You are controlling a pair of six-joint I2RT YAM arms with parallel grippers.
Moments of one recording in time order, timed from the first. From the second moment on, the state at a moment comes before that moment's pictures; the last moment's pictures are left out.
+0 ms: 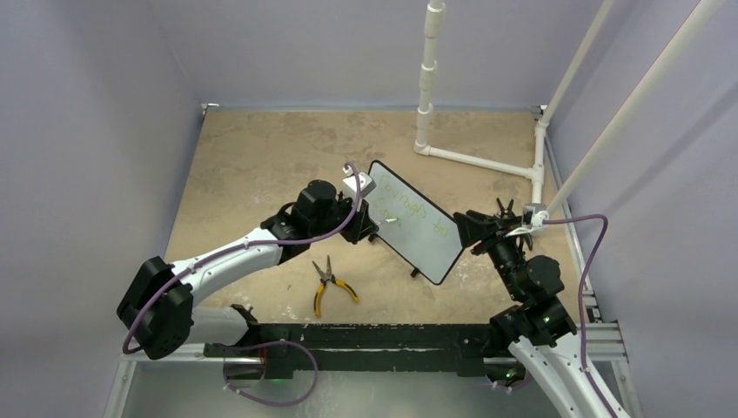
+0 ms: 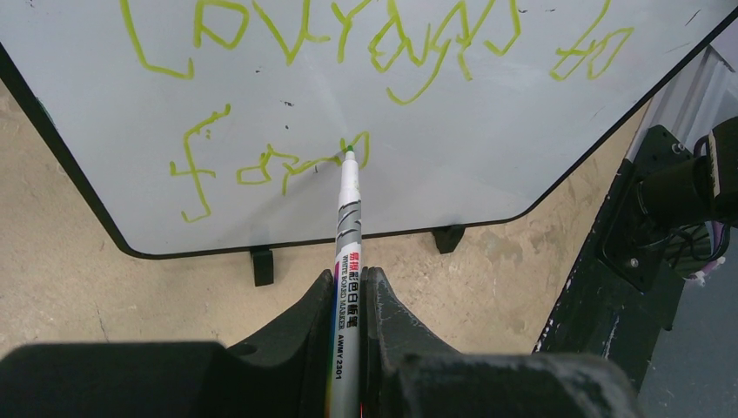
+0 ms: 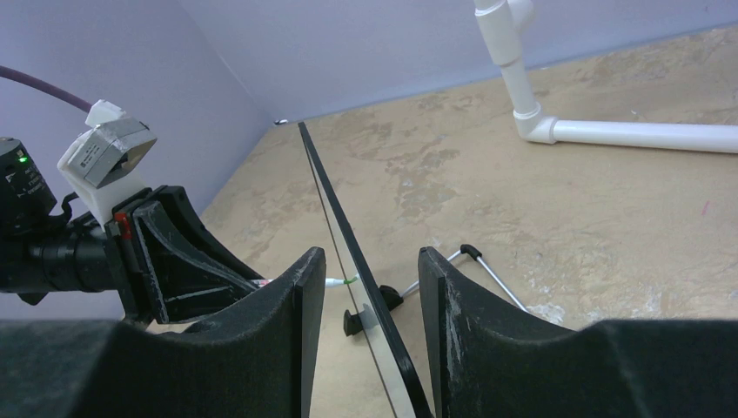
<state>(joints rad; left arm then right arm) -0.74 1.29 0.79 0.04 0.29 -0.21 0.46 0.19 0.34 -0.01 0.09 0.50</state>
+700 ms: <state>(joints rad) -0.74 1.29 0.79 0.05 0.31 -0.21 0.46 0.19 0.34 -0.01 0.09 0.50</state>
